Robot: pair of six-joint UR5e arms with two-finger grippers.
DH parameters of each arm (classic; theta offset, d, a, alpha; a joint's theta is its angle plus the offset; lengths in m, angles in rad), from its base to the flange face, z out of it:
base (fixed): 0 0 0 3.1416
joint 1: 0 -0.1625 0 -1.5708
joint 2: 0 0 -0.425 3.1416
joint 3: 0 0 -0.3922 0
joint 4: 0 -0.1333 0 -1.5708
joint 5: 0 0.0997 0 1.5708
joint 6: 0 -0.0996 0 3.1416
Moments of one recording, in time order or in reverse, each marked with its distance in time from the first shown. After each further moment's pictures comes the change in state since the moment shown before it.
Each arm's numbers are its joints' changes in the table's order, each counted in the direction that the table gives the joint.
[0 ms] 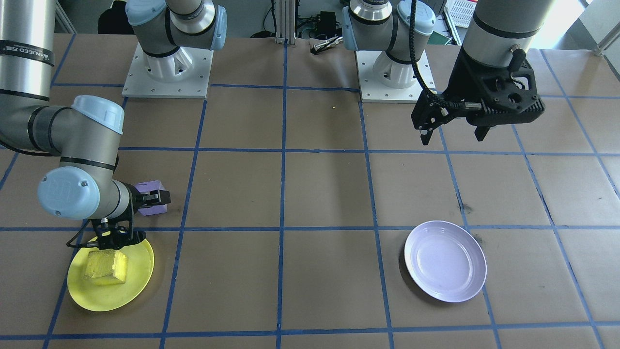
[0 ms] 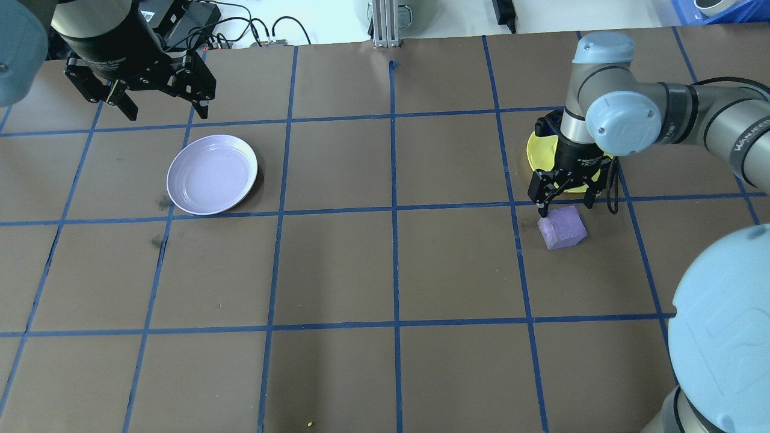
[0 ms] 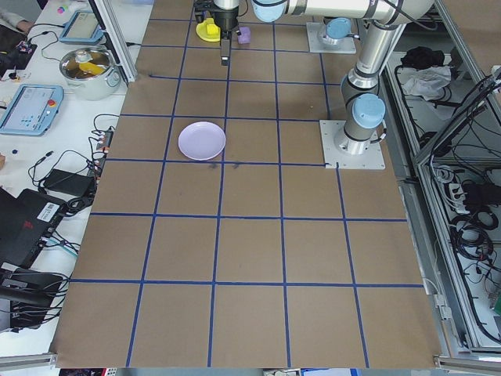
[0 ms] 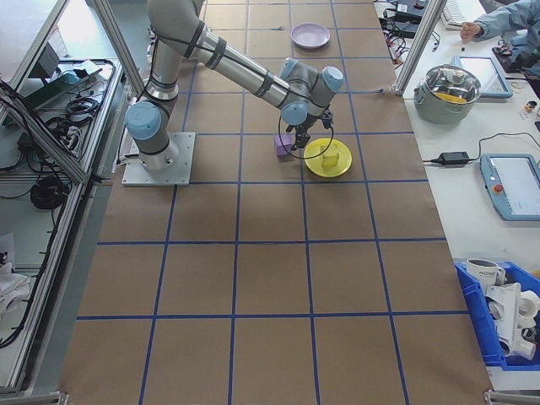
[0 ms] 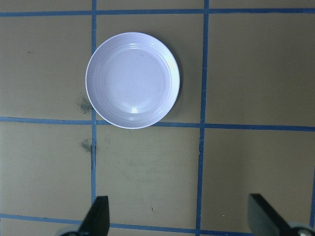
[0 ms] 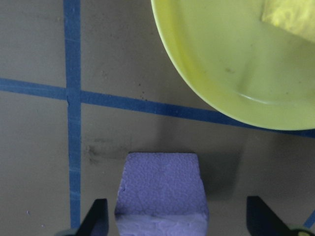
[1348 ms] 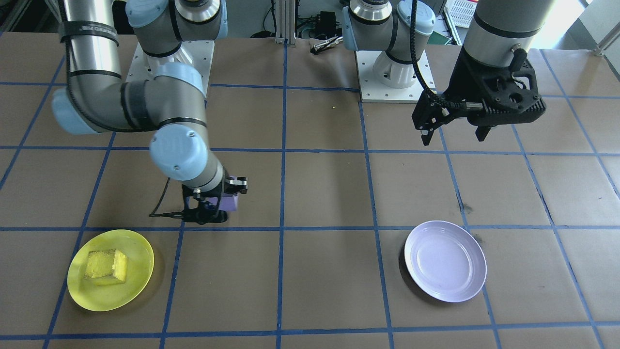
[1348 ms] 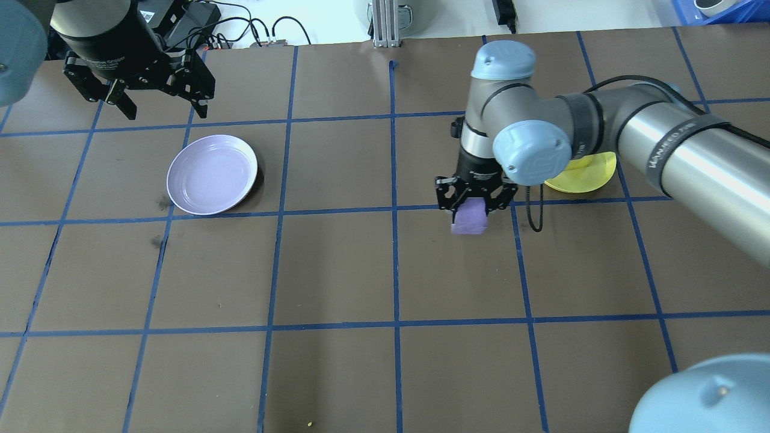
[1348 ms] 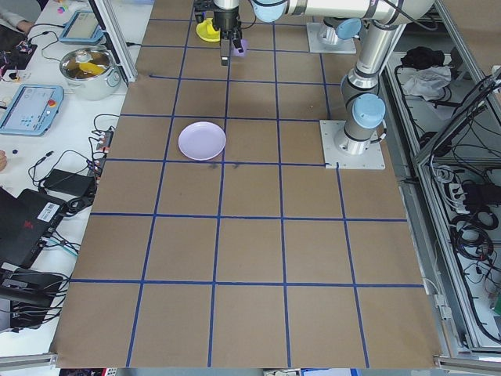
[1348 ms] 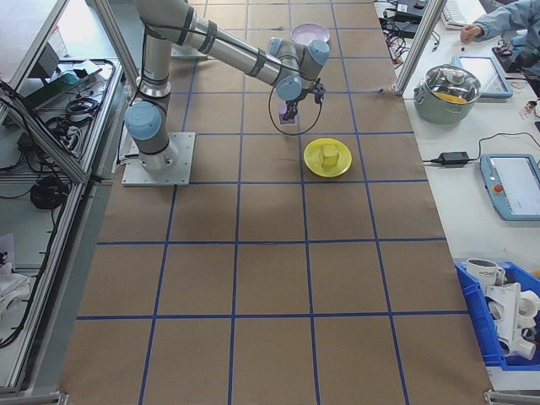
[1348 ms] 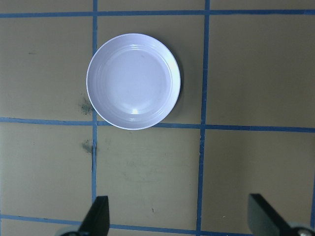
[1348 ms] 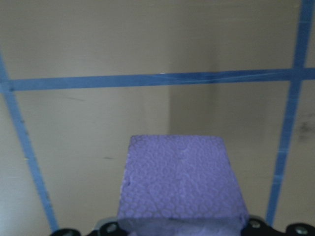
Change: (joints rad) left arm -0.001 -0.001 -0.001 -0.002 0.001 0.000; right arm -0.290 -0.055 -0.003 0.062 0.178 -0.473
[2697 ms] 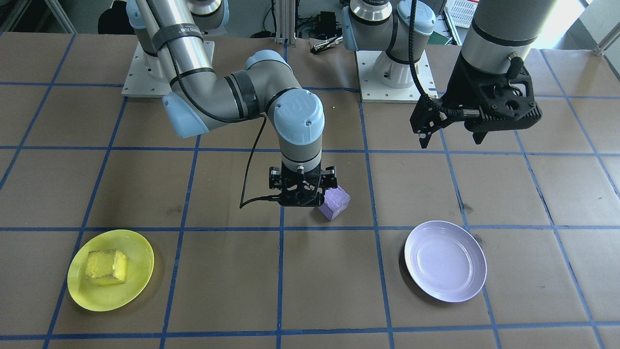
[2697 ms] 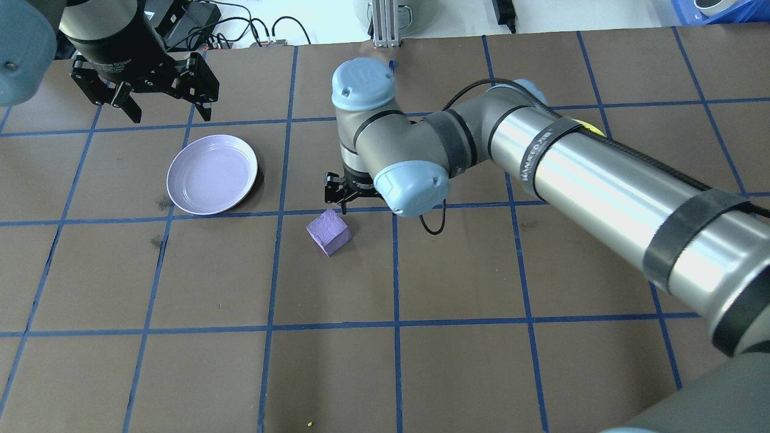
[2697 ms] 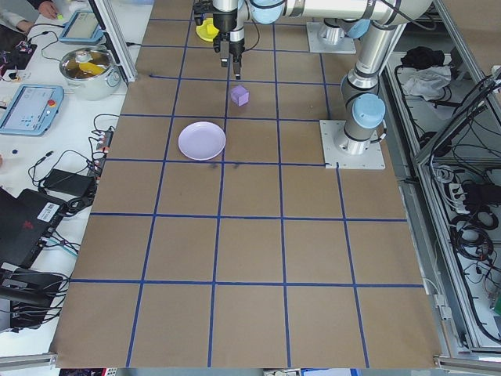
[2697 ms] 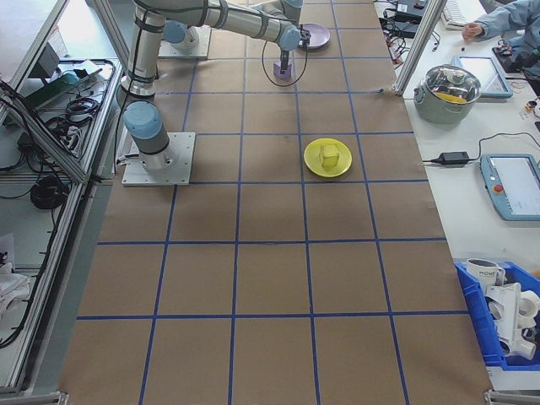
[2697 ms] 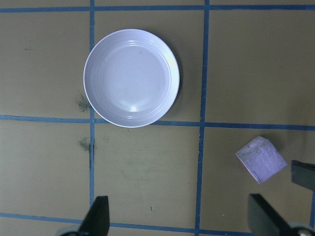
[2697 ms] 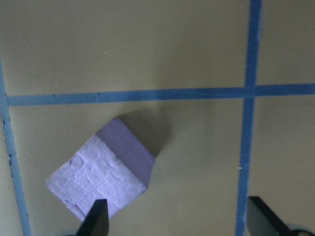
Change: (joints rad) left arm 0.002 -0.013 0.002 0.004 -0.002 0.006; right arm -0.282 0.093 0.146 0.174 0.020 -0.294
